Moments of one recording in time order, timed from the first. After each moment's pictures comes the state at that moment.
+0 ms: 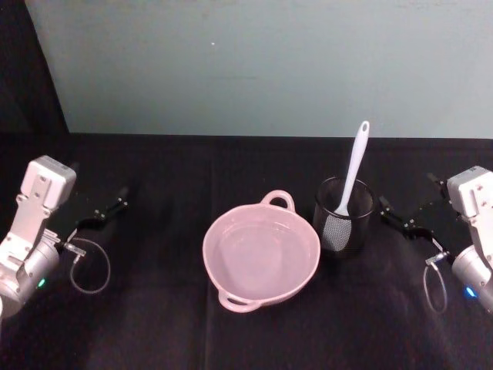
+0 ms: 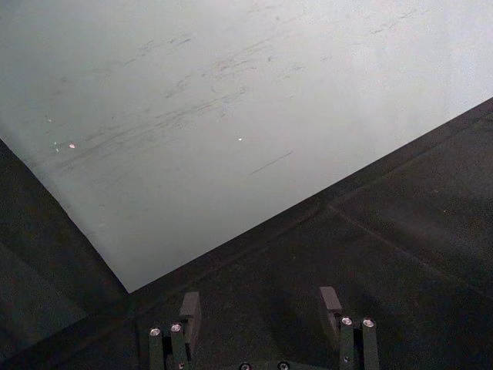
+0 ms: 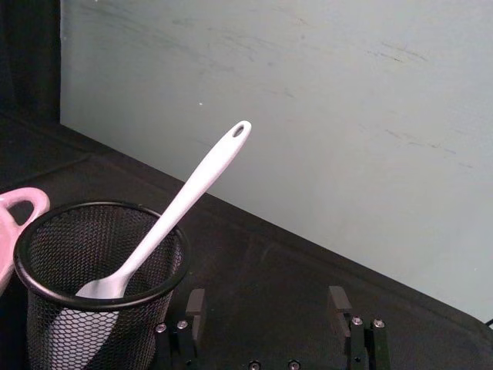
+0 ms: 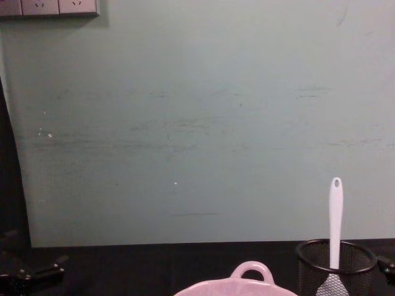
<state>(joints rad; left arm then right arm) -0.20 0.60 0.45 -1.41 -0.25 -0.12 0.03 0.20 0.60 -0.45 -1.41 0.25 -0.12 -0.03</state>
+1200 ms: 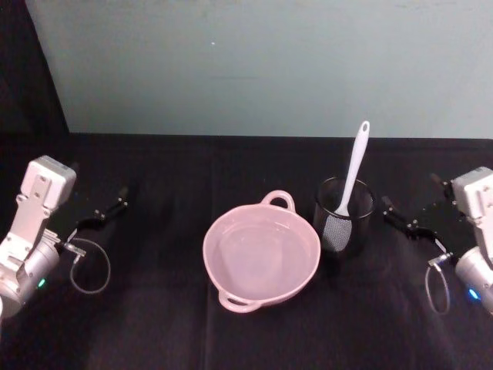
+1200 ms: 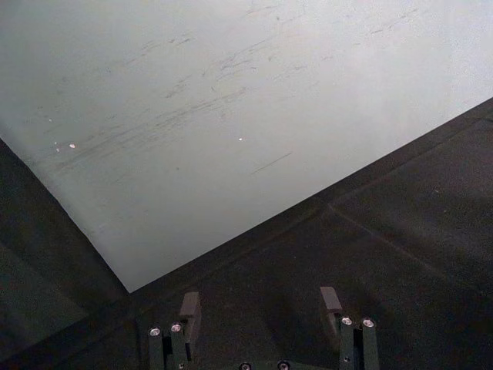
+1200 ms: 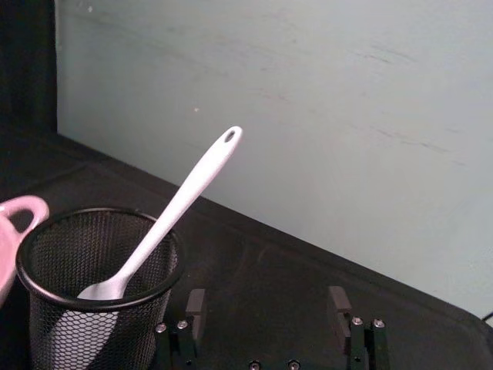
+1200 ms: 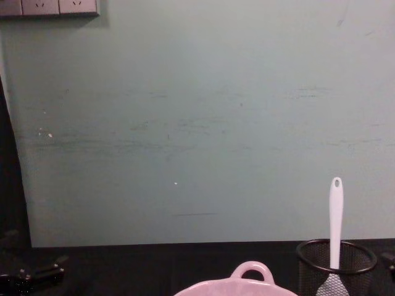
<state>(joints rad) -0.20 0.60 0.45 -1.41 -0.25 -0.12 0.03 0.18 0.60 -0.43 -1.43 0.26 -0.12 -0.03</state>
